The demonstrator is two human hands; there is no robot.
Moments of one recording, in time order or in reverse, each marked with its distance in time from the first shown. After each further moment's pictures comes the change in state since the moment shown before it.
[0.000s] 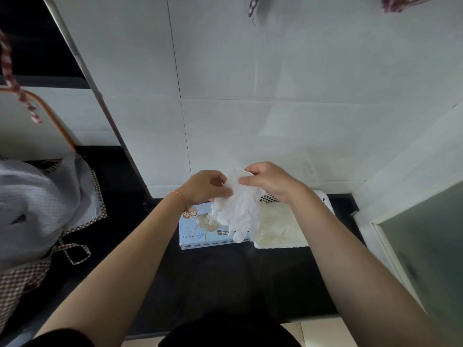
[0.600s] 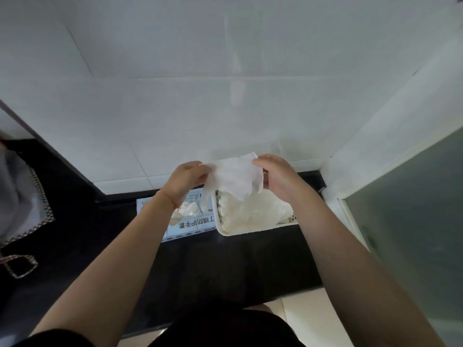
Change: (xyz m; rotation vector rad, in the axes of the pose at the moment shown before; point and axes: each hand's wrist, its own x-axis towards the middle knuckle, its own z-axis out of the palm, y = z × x) left_hand 0.052 0.001 0.071 -0.436 0.065 -0.088; right_hand -0.030 0.075 -0.077 0.505 0.254 0.191
